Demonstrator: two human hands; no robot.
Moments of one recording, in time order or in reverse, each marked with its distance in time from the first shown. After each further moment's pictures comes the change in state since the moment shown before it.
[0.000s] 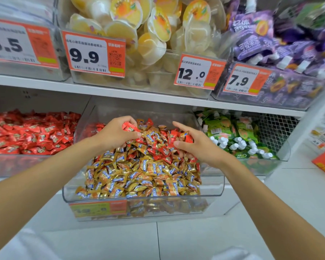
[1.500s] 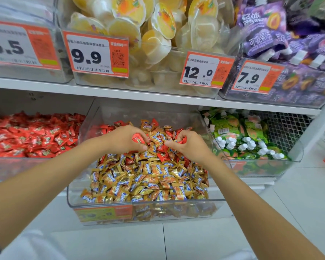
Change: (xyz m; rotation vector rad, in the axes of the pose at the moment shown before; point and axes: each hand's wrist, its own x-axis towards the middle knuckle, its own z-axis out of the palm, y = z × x) left_hand 0.013 -0.004 -0.003 0.466 -0.275 0.121; right_hand 0.041 0.020 0.030 -0.304 0.252 0.087
